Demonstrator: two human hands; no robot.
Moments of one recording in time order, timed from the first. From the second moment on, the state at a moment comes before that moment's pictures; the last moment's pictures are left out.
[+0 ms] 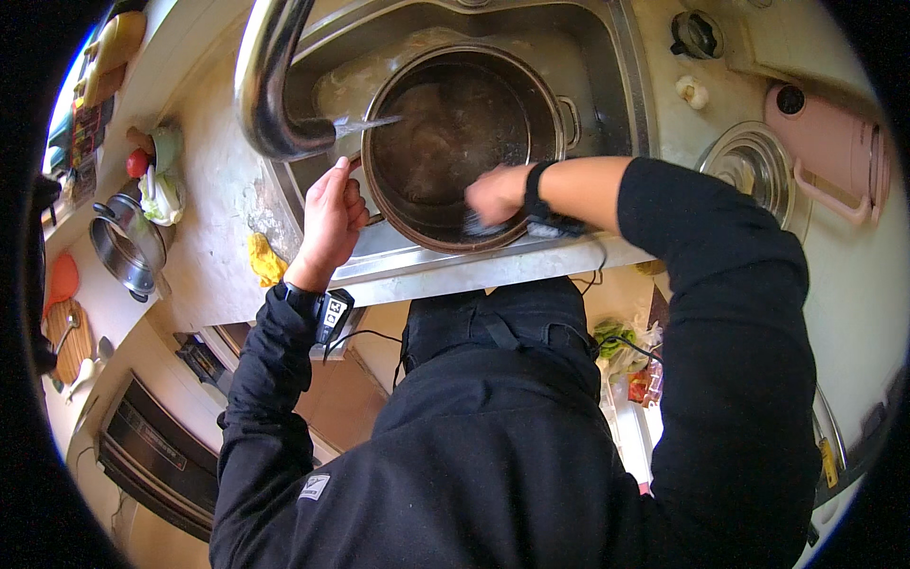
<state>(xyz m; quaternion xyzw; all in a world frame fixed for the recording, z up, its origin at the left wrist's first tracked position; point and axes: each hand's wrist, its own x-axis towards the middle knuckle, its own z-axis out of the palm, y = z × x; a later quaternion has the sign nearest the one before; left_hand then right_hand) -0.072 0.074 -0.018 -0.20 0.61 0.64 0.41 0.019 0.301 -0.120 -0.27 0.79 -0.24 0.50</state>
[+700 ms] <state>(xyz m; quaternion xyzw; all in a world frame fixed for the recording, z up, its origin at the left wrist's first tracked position) -0.074 0.073 -0.019 -0.22 0.63 0.62 0.42 -0.017 0.311 -0.202 -0.09 0.92 -0.13 0.36</state>
